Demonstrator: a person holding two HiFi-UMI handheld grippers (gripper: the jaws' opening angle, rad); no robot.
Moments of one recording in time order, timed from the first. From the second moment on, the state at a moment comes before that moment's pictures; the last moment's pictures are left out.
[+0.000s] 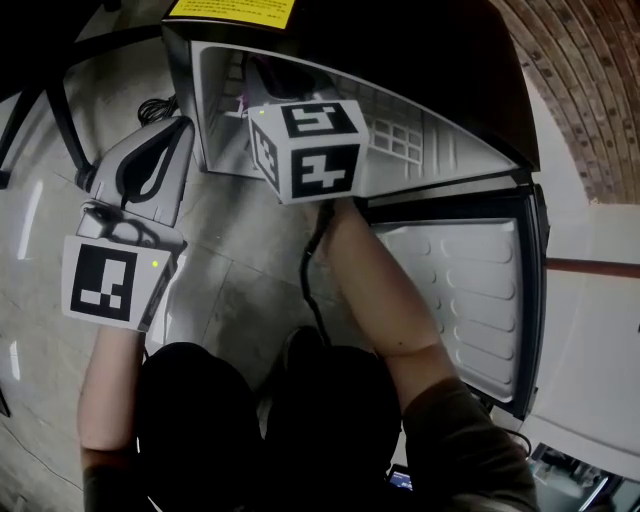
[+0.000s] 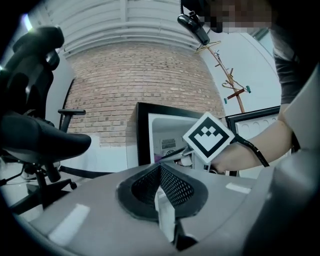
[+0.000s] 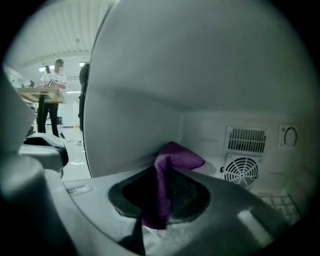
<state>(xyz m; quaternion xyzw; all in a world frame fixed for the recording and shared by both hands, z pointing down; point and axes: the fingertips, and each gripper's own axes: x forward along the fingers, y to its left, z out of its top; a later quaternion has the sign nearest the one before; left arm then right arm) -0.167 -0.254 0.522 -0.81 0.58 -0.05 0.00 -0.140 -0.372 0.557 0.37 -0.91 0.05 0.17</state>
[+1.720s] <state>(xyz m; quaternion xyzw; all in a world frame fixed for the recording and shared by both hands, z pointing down) -0.045 -0.306 0.533 -0.89 0.46 -0.05 0.00 0.123 -0.404 0.499 0.68 -0.73 0.05 0.03</state>
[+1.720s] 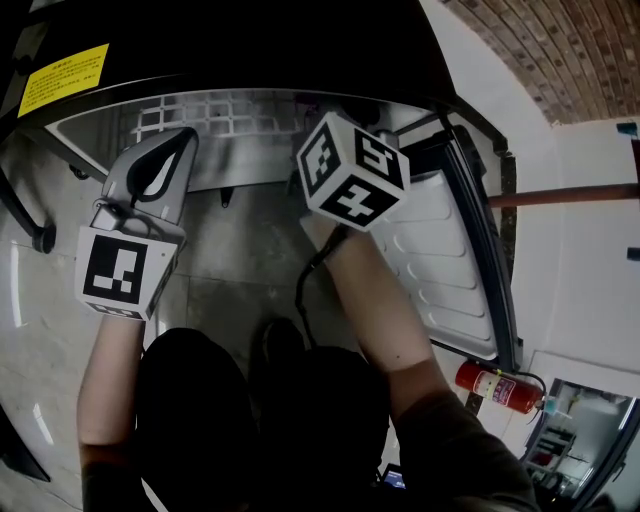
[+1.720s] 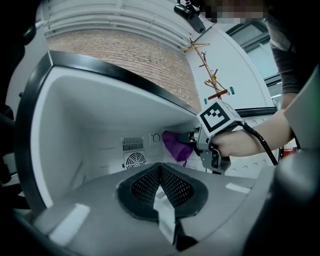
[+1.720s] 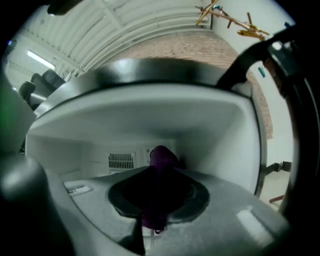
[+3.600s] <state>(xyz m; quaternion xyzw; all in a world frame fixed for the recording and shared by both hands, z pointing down) -0.119 -0.254 0.658 -0.86 0.50 -0.11 -0.04 -0.048 -0.314 0.712 0.39 -0.90 0.11 0.14</state>
